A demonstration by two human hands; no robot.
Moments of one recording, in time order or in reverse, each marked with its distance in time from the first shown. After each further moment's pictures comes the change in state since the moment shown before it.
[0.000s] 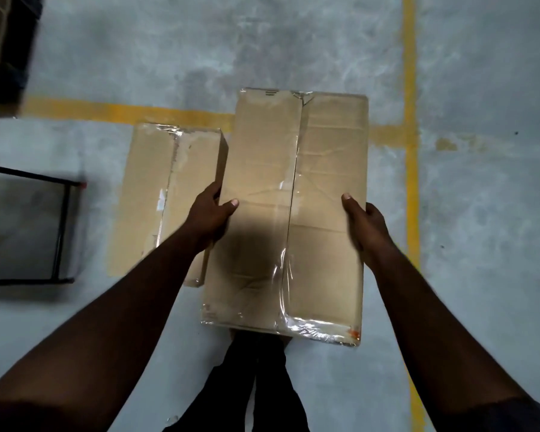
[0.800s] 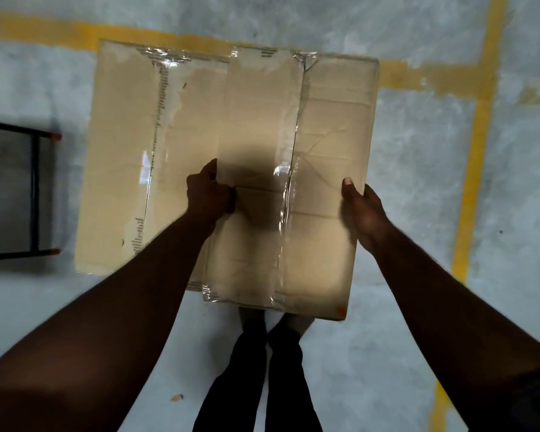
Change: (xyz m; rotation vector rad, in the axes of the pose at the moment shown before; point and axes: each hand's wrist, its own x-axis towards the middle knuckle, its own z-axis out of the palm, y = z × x) left_hand 0.127 -0.141 0.014 -0.048 0.219 -0.307; right_hand 0.144 0.110 0.126 -0.121 -0.064 0.094
